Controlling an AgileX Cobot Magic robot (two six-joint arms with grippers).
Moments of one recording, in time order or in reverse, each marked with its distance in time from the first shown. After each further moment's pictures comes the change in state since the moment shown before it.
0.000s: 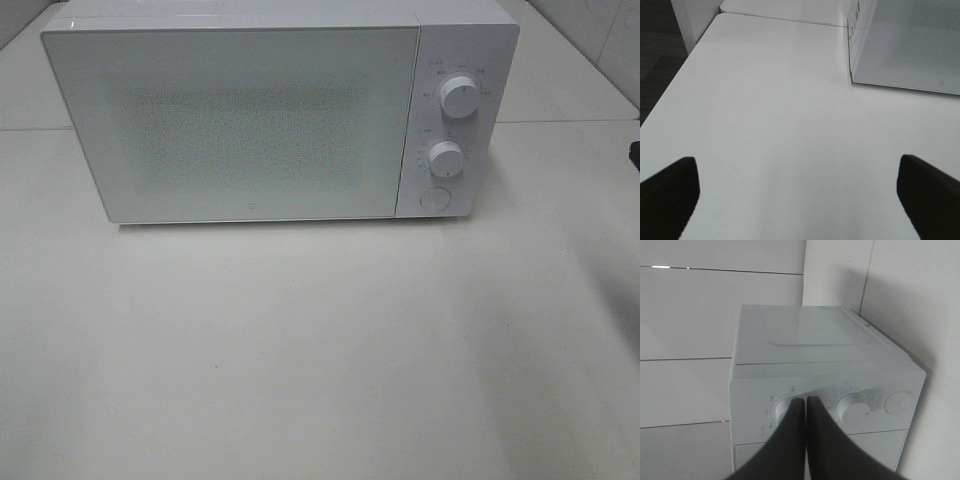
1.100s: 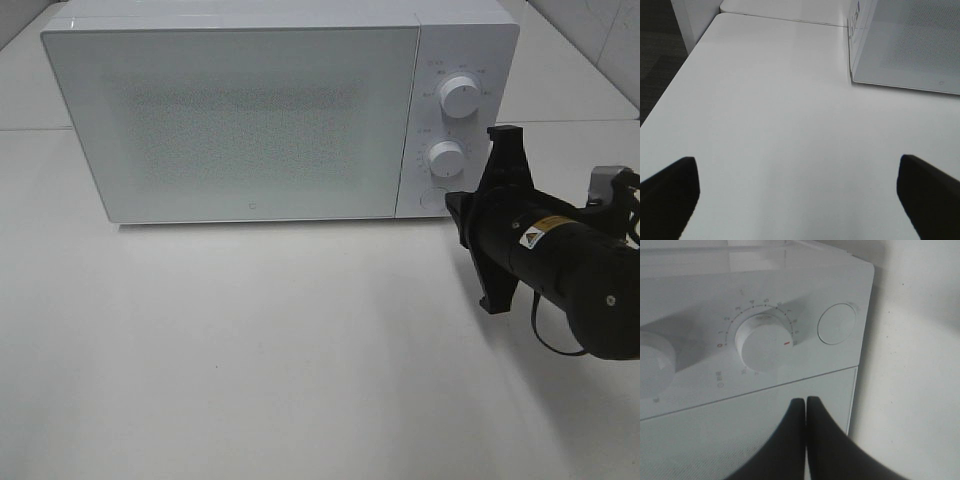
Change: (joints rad) left arm 0.000 0.000 0.000 0.000 0.000 0.000; right arm 0.452 0.605 -0.297 0.461 -0.130 -0.095
